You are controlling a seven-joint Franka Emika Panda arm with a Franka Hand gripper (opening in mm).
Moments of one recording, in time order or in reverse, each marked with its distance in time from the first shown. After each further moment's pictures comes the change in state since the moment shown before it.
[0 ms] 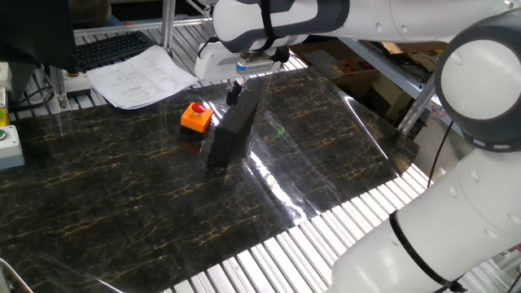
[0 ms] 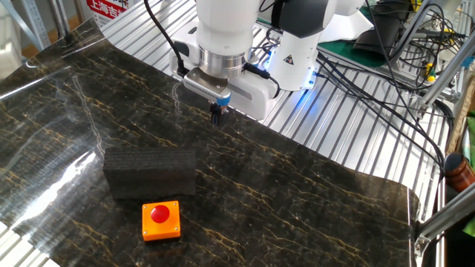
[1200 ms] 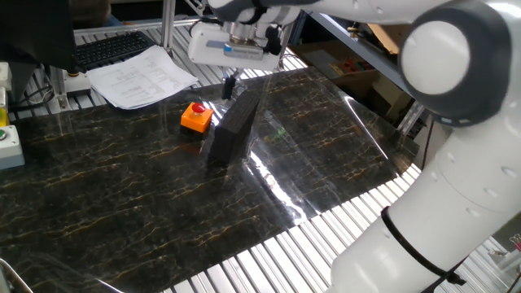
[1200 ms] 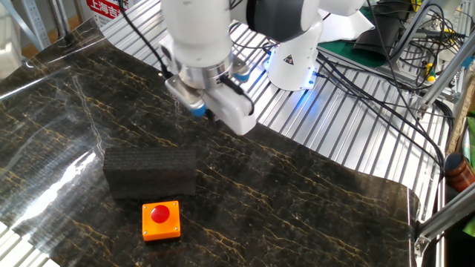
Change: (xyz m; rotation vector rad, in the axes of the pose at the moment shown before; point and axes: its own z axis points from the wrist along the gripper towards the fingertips) arm -0.021 0.001 -0.002 -0.081 0.147 0.299
